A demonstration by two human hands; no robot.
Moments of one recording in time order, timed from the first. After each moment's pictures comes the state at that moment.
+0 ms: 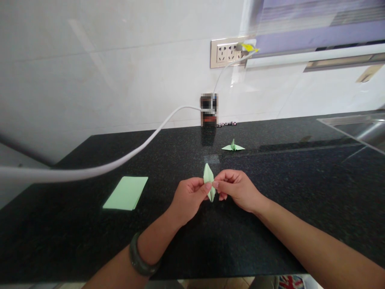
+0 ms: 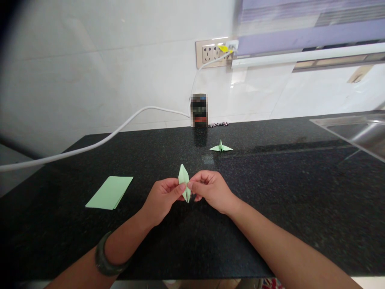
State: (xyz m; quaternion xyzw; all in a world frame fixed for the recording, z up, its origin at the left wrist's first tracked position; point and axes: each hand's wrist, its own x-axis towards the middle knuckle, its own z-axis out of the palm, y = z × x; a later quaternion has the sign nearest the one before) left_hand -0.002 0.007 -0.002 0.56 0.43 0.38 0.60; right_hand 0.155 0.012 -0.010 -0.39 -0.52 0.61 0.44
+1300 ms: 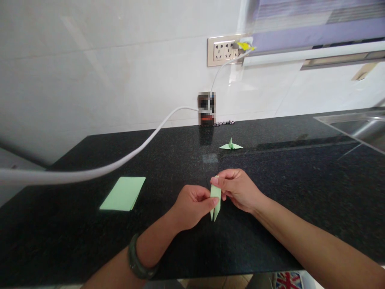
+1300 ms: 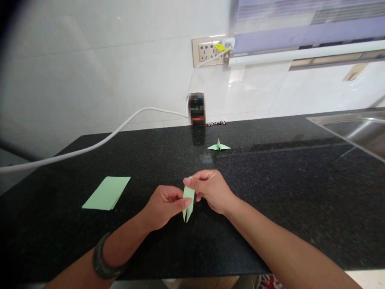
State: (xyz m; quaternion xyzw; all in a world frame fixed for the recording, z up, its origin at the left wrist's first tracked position) left_hand -0.002 -0.003 -0.008 0.62 0.42 0.30 0.59; right_hand 0.152 0.010 -0.005 -0.39 -0.42 0.67 0.47
